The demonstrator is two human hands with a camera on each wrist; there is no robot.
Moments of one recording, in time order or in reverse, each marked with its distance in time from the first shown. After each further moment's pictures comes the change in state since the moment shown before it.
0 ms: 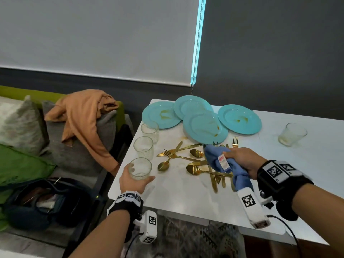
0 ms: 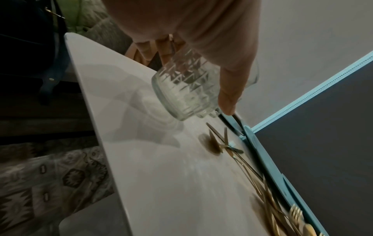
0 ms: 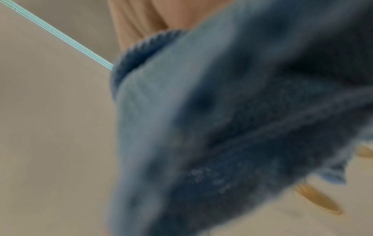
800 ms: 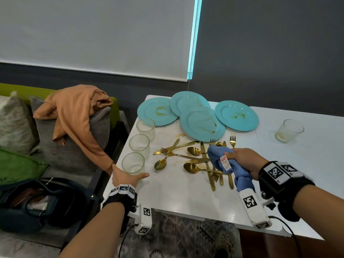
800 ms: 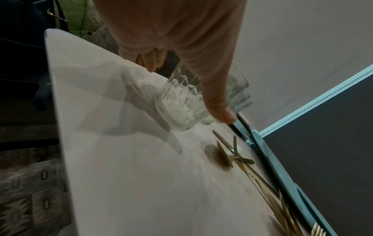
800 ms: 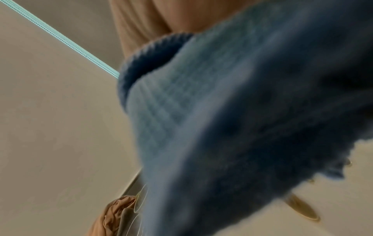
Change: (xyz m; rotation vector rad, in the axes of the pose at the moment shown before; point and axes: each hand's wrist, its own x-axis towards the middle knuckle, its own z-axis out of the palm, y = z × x) left_hand 0.012 0.019 -0.008 0.085 -0.012 -0.196; right_hand 0.016 0.012 -0.008 -0.078 0.046 0.054
